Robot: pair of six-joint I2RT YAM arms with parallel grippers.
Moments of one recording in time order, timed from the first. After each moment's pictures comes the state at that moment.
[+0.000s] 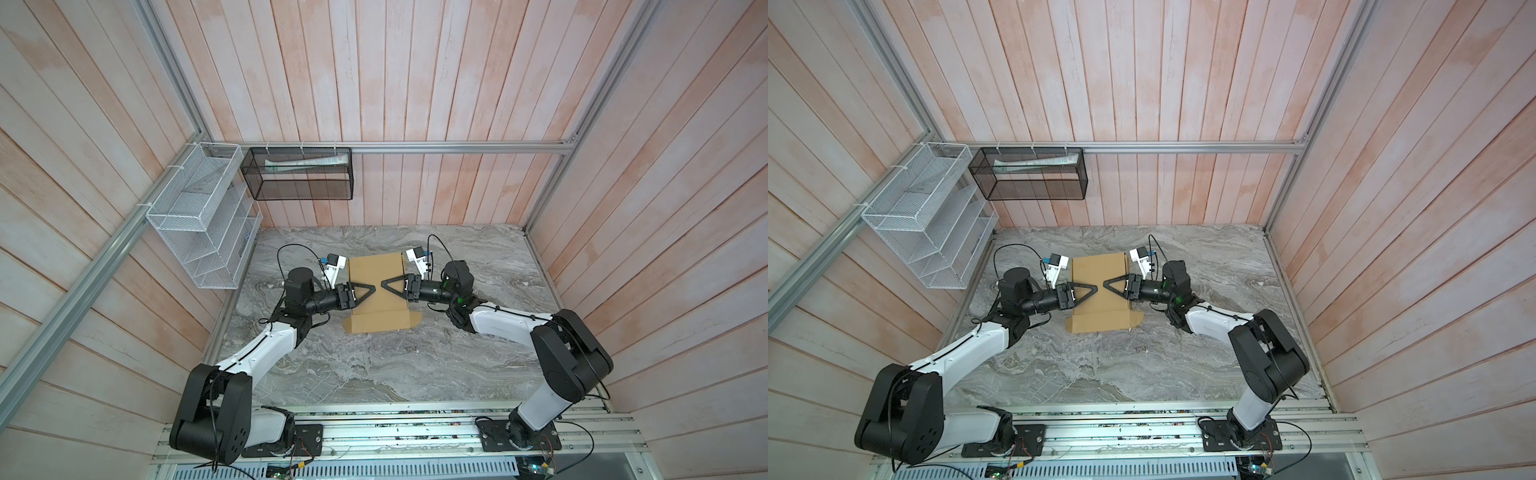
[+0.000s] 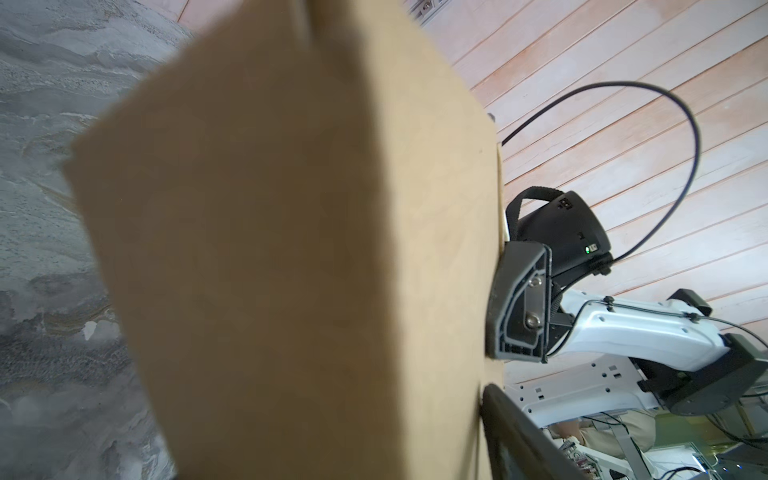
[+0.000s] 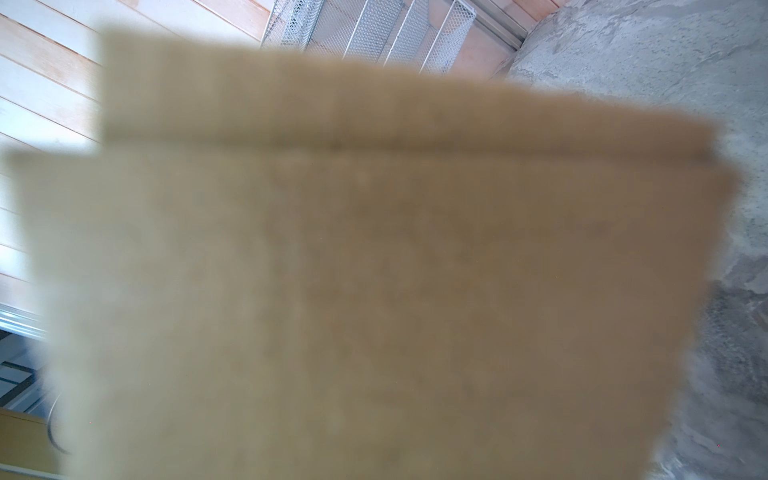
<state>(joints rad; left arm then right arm) -0.24 1.33 0.70 0.37 0.92 -0.70 0.60 1.67 0.89 0.75 -0.83 1.05</state>
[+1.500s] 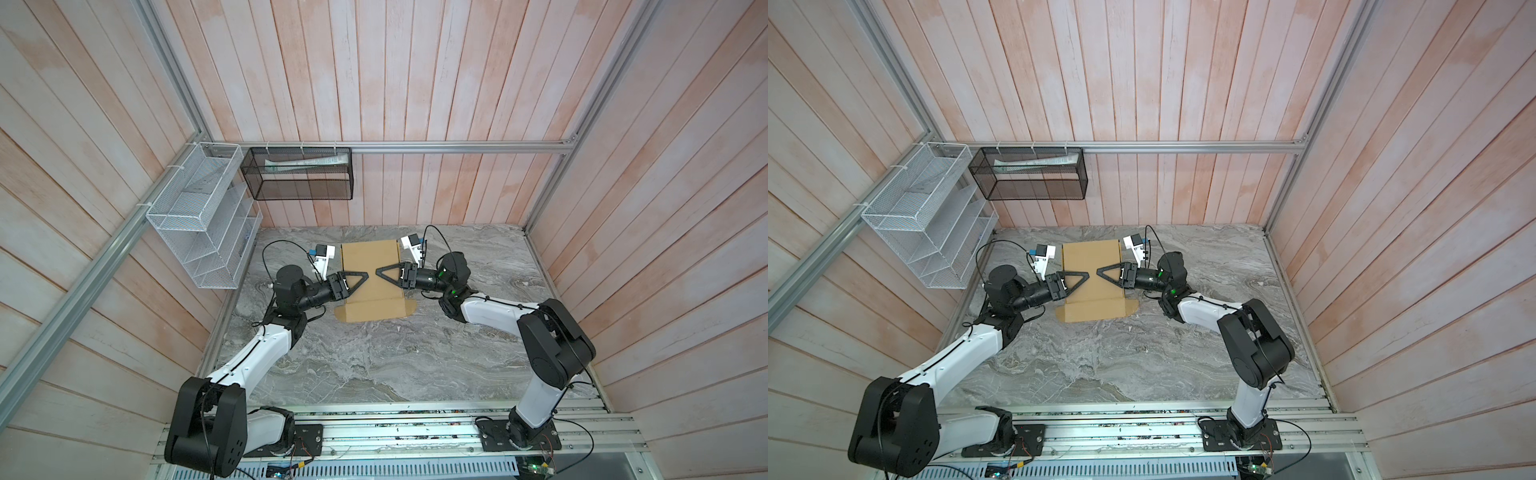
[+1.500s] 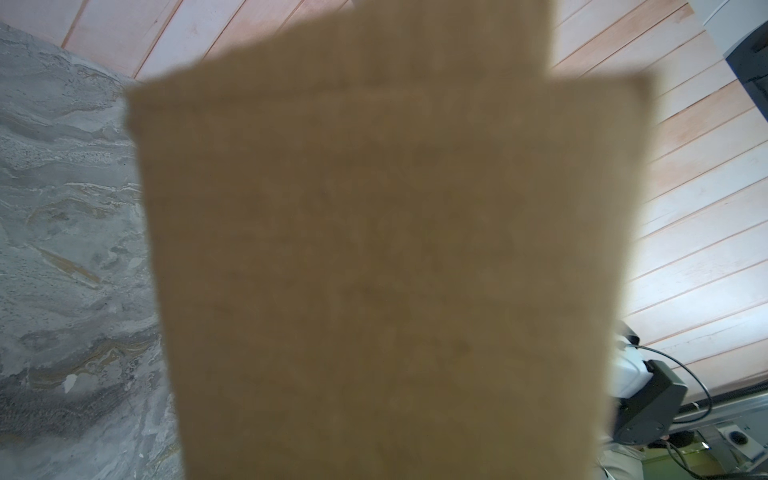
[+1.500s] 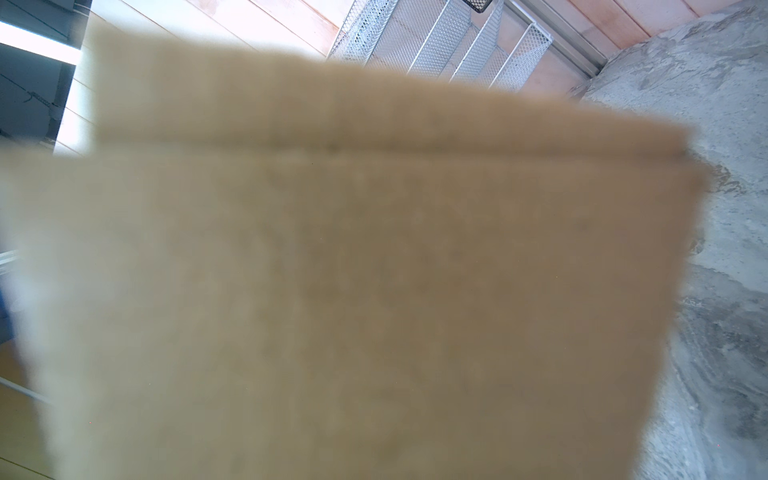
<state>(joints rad) -0.22 1.27 0.71 0.49 0.90 -0.86 0.60 1.77 1.01 0.92 -0.90 1.14</state>
